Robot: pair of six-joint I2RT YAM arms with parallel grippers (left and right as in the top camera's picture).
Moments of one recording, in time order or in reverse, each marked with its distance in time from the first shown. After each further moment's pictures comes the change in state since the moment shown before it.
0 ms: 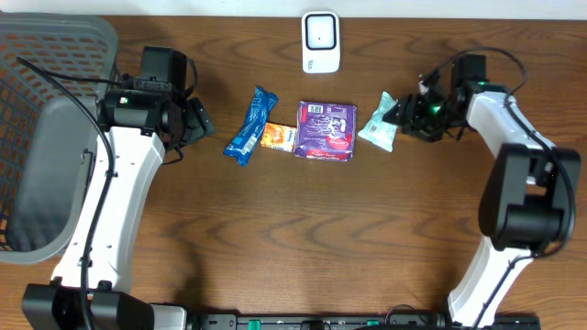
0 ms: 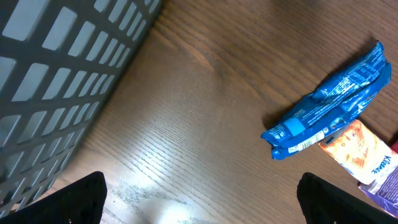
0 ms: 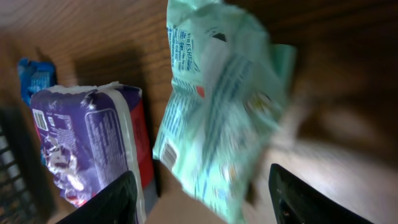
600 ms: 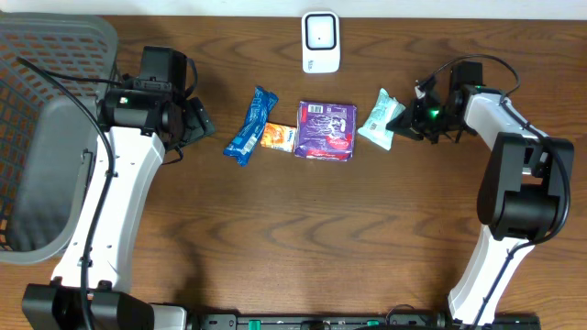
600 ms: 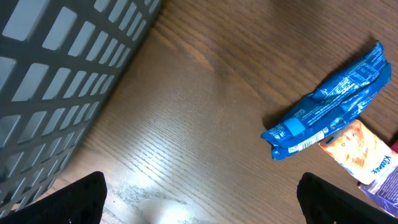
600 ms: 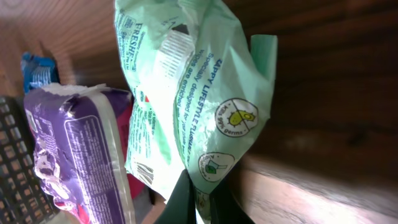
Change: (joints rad) left arm 0.000 0.000 0.000 0.000 0.000 0.000; right arm -0.026 0.073 0.016 0.007 -0.058 -0.032
